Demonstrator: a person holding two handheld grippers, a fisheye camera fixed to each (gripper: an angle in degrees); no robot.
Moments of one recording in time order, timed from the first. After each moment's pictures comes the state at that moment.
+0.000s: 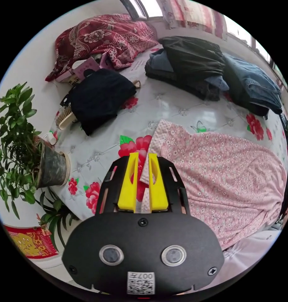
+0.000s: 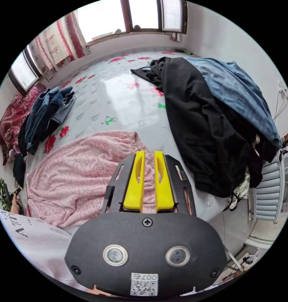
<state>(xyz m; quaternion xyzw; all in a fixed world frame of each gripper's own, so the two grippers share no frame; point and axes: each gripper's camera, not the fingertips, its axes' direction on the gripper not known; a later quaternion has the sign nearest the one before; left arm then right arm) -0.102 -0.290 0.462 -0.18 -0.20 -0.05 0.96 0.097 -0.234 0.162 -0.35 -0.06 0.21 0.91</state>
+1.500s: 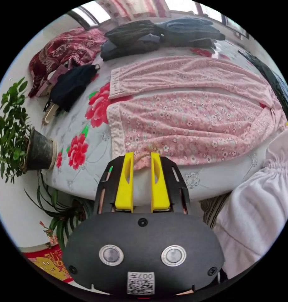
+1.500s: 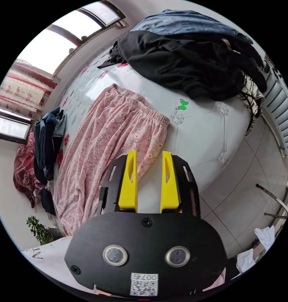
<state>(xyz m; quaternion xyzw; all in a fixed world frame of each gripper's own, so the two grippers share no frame) -0.031 -0.047 0.427 -0.22 -0.16 0.11 0.96 0.095 -0.085 0.053 -0.37 -0.08 0.44 0.81</state>
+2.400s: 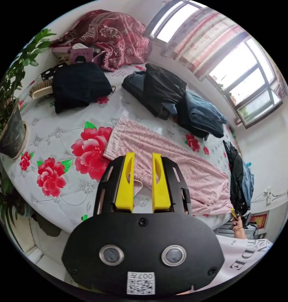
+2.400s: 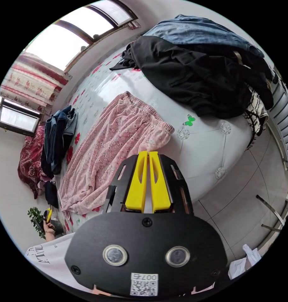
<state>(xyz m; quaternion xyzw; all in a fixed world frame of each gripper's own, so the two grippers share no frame) -0.166 -0.155 0.435 -0.08 0.05 -0.17 0.98 0.148 -0.087 0.037 -0.35 -0.12 0.42 0.83</state>
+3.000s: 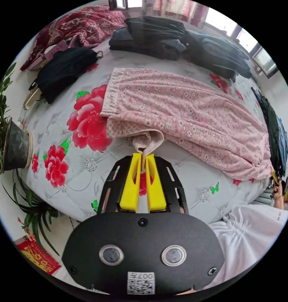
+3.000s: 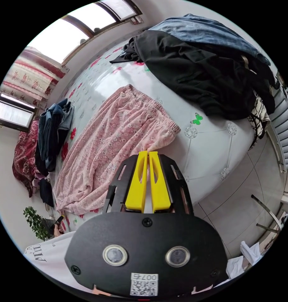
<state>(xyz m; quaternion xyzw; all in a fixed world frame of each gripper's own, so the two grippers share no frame) -0.165 -0.082 0.528 -0.24 -0.06 -0.03 0.97 0.157 -0.082 0.046 -0.37 -0.10 0.40 0.83</state>
